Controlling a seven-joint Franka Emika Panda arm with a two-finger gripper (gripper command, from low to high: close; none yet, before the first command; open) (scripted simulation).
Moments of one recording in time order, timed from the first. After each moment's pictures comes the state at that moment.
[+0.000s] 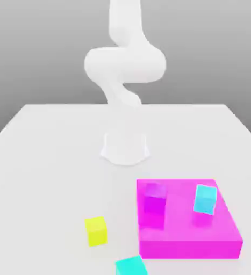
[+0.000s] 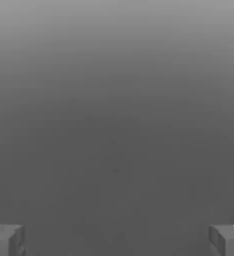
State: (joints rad) arm 0.02 -0.71 -0.01 -2.30 0.01 2.33 0.77
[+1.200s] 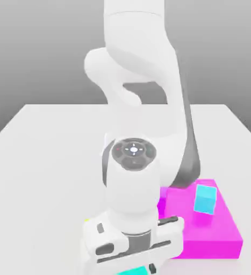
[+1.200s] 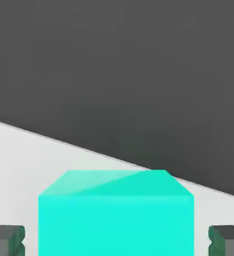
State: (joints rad) arm 0.08 0.48 -0.04 -2.30 0.06 2.78 0.47
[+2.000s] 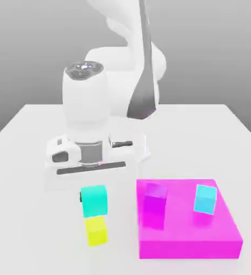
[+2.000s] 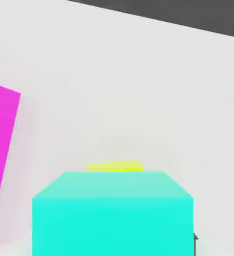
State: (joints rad) arm -0.04 0.05 -0.13 -2.73 0.02 2.78 0.37
